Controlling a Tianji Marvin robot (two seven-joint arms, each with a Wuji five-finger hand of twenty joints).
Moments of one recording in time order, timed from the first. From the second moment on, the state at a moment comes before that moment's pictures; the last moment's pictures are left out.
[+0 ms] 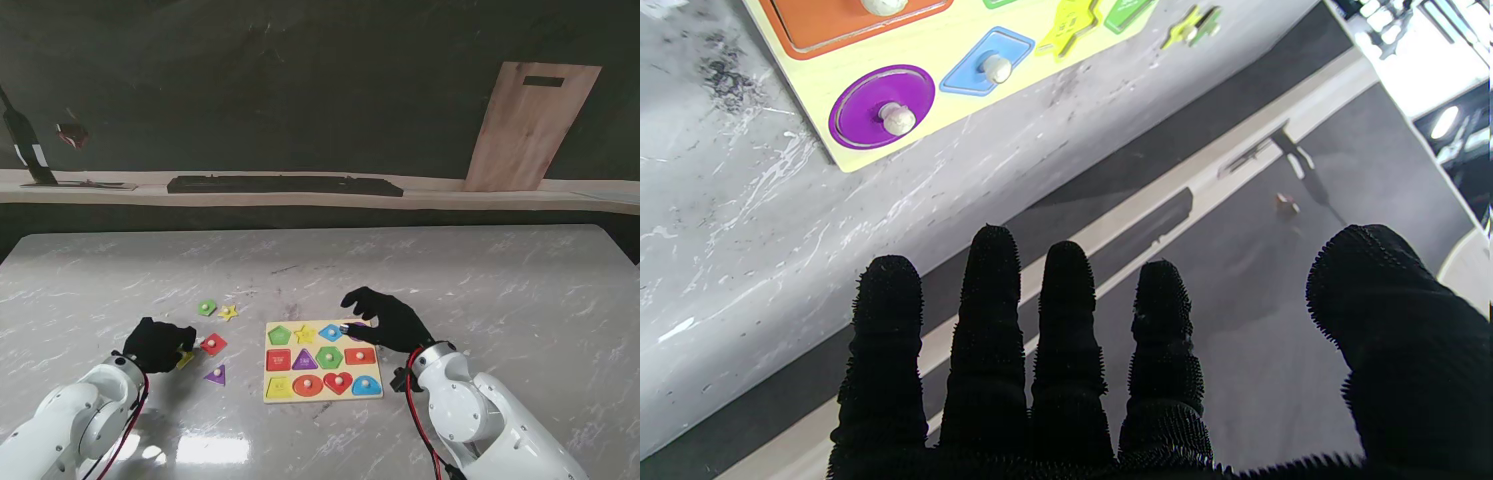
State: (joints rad) left arm 1.57 -1.01 -1.28 -1.39 1.22 -0.10 0.04; right arm -1.50 -1.14 1.12 -1.48 -0.50 -0.12 -0.11; left_hand 1.01 -0.56 0.71 -0.13 0.61 0.01 1.01 0.43 1.01 0.13 0.42 0.81 0.77 0.20 0.81 0.81 0.40 0.42 1.32 0.68; right_hand 0.22 -0.47 0.80 -0.09 0.29 -0.17 0.84 0.49 0.53 0.01 0.82 0.40 0.62 0.07 0.57 0.51 0.22 0.27 1.05 0.47
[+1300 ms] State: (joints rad) left arm 1.60 -1.02 -1.27 -1.44 1.17 0.00 0.03; right arm -1.50 -1.14 1.13 -1.49 -0.49 -0.12 -0.12; left_hand 0.81 -0.71 1.00 -0.16 0.69 0.12 1.08 0.50 1.09 0.17 0.70 0.76 0.89 0.20 1.01 0.77 0.56 0.42 1.49 0.72; right_hand 0.22 -0.47 0.80 -0.09 0.29 -0.18 0.84 0.49 0.53 0.01 0.82 0.40 0.62 0.07 0.57 0.51 0.22 0.27 1.05 0.47
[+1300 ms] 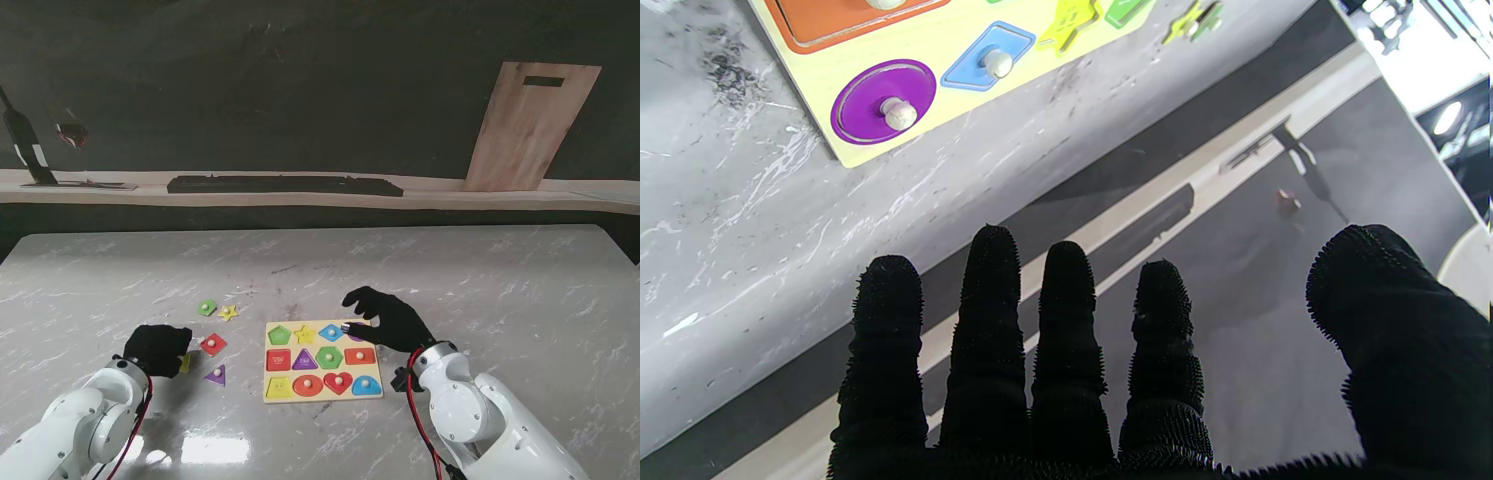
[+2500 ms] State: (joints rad) left arm 1.50 -1.04 -1.06 -1.64 0.95 0.16 -0.19; right arm -1.53 -1.14 1.16 -1.50 -0.48 -0.17 -0.12; left_hand 0.79 -0.71 1.02 -0.16 0.69 0.17 1.10 0.56 1.10 0.18 0.75 0.77 0.91 0.21 1.05 0.76 0.61 0.42 1.51 0.72; right_hand 0.22 -0.47 0.80 -0.09 0.29 -0.18 0.84 0.49 0.53 0.01 0.82 0.40 0.62 0.07 0.57 0.51 0.22 0.27 1.05 0.47
